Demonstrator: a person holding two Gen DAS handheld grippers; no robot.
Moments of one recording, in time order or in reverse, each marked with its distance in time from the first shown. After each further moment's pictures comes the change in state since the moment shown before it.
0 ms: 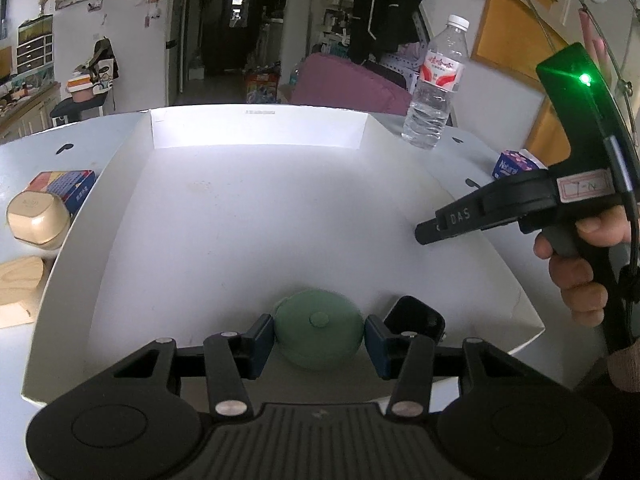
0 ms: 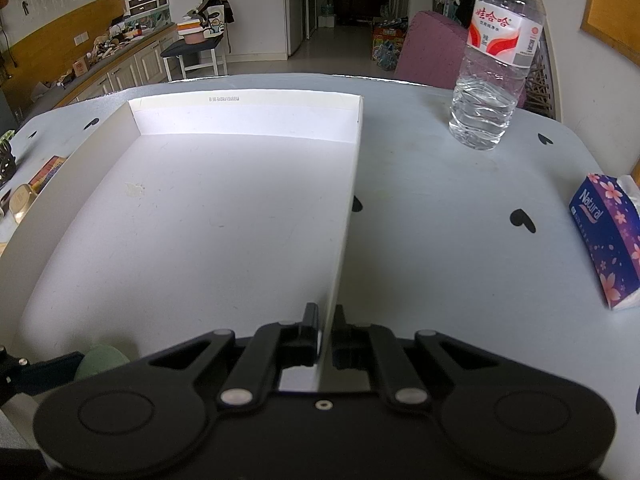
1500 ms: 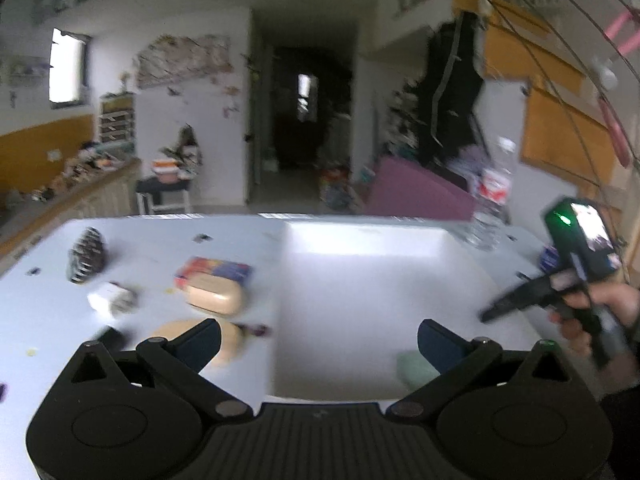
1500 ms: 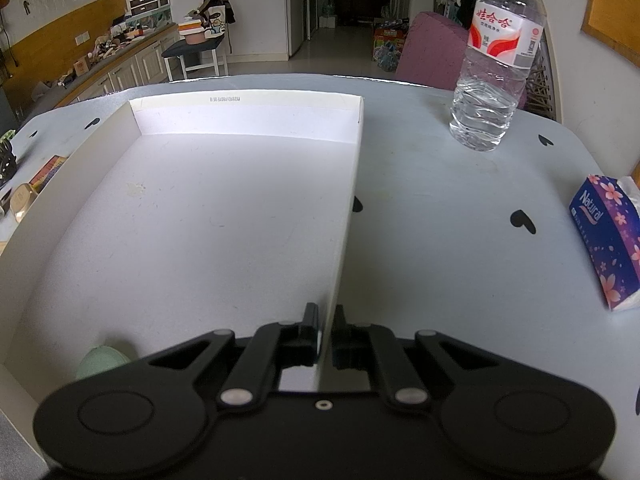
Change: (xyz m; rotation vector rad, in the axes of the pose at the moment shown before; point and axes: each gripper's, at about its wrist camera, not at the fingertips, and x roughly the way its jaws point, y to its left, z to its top) left arm -0.136 0.049 -0.014 -0.025 -0.319 0.238; right arm 0.000 0.000 0.000 -0.001 -0.001 0.000
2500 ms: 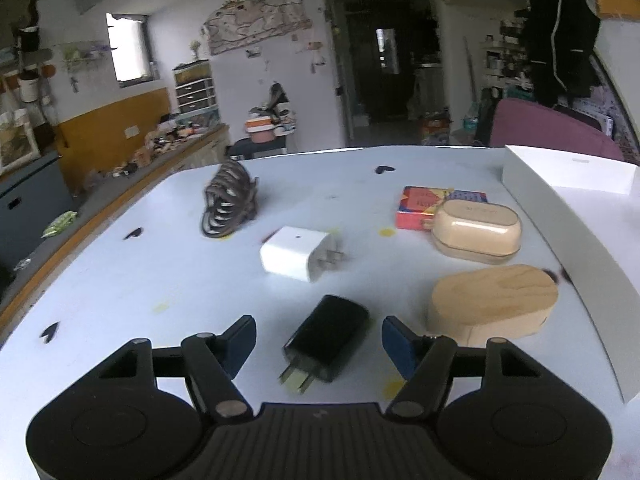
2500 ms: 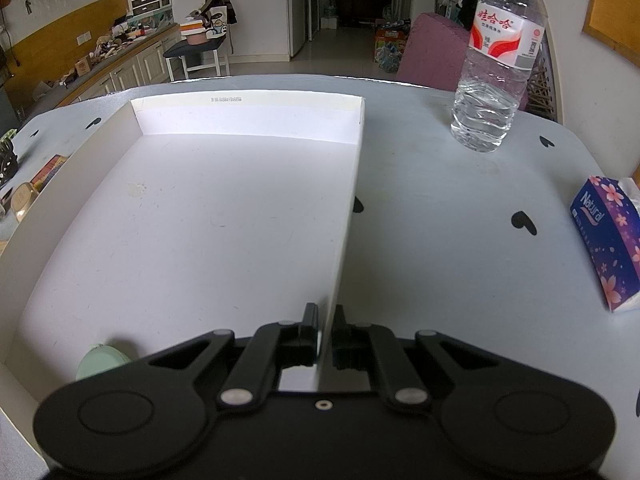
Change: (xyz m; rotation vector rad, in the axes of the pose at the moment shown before) left arm 0.095 0.171 -0.029 0.052 0.155 0.264; right arm -0.001 0.001 0.001 -0.005 -0.001 0.001
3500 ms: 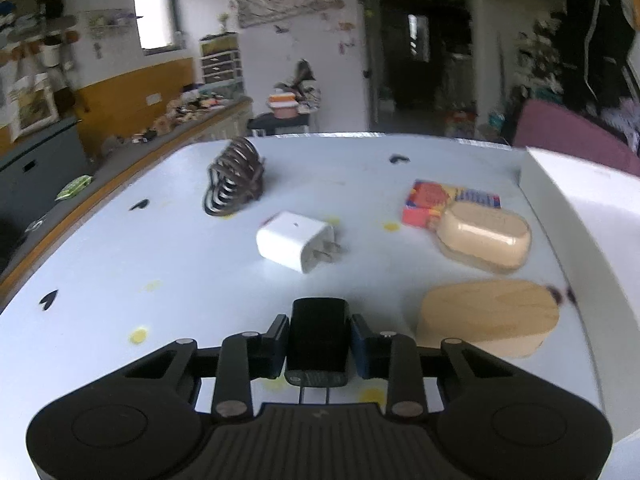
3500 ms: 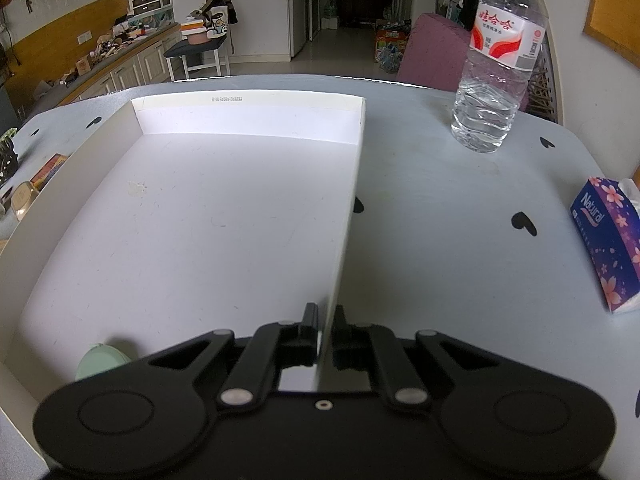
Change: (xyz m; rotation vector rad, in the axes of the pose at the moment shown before) left arm 0.001 -0.016 0.012 -0.106 0.054 0.067; right arm 0.000 0.000 0.000 0.000 -0.001 0.001
